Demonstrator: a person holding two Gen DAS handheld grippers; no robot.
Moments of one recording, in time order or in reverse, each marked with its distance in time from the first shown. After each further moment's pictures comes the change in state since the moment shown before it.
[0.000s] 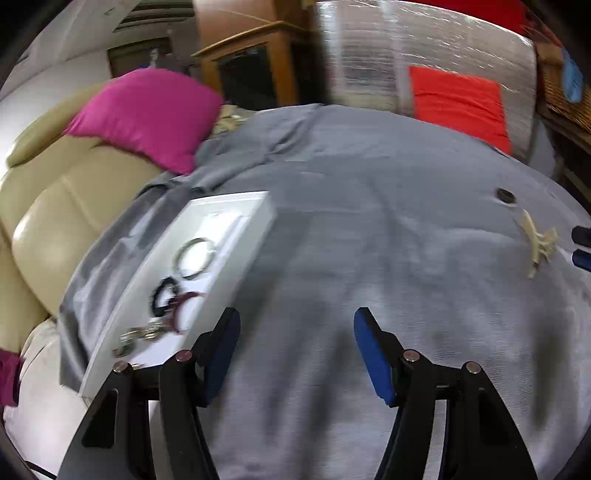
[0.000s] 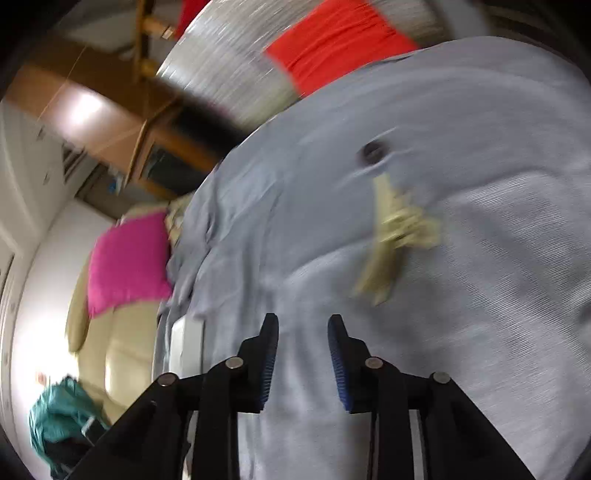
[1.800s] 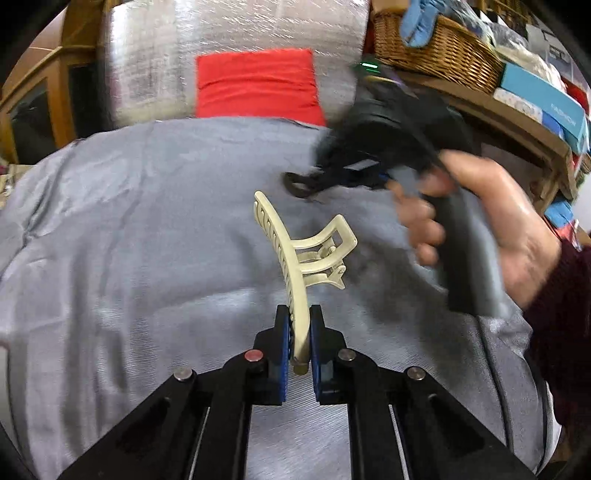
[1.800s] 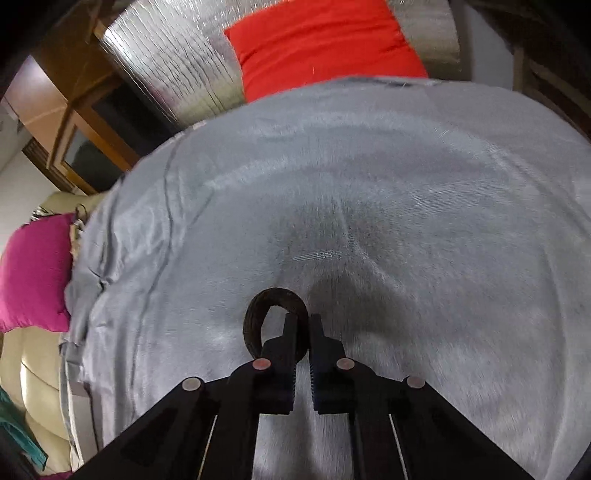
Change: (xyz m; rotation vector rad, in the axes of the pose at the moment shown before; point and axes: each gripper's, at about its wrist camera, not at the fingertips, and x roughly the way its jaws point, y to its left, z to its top) left arm 0.047 -0.199 0.064 0.312 -0.007 -0.611; right arm 0.120 -0.041 0.171 -0.194 0.040 -0.277
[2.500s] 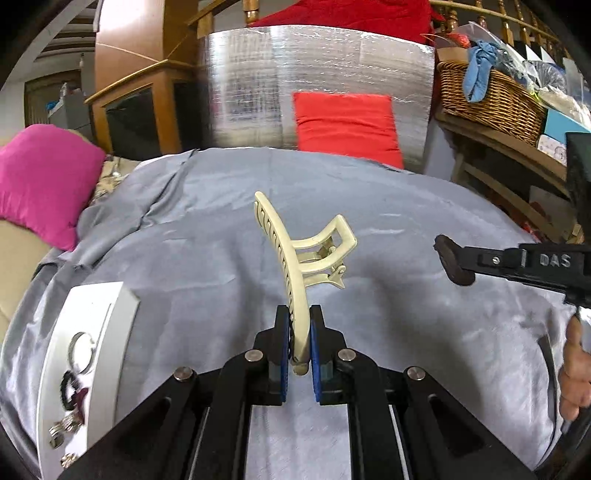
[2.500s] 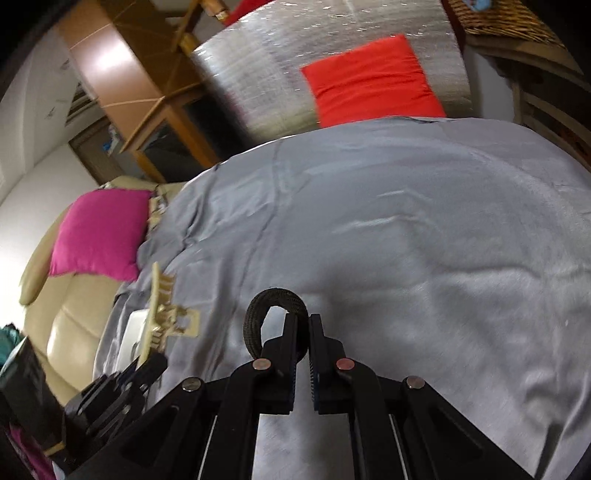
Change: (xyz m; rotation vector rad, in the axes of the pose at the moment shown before) left arm -0.129 0.071 -0.048 -0.118 -0.114 0.251; right arm -0.140 0.095 -0.161 -0.100 -0.139 0.105
